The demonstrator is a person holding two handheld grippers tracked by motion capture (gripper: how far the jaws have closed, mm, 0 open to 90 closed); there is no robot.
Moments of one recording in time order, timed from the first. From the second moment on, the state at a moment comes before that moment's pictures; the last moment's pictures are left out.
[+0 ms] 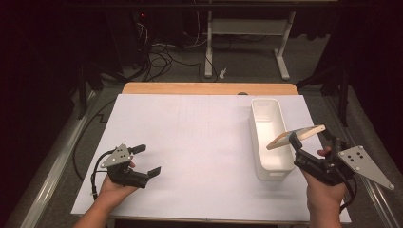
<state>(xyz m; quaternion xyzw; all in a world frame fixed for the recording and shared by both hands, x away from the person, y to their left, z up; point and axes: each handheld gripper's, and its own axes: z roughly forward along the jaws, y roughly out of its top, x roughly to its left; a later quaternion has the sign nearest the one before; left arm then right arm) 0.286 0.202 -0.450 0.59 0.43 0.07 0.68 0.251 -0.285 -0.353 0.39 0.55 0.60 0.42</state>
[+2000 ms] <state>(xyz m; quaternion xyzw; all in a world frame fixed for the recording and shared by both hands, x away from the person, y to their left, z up) 0.289 0.208 -0.450 0.56 0.44 0.07 0.70 0.347 -0.250 -0.333 0.43 0.55 0.55 0.45</state>
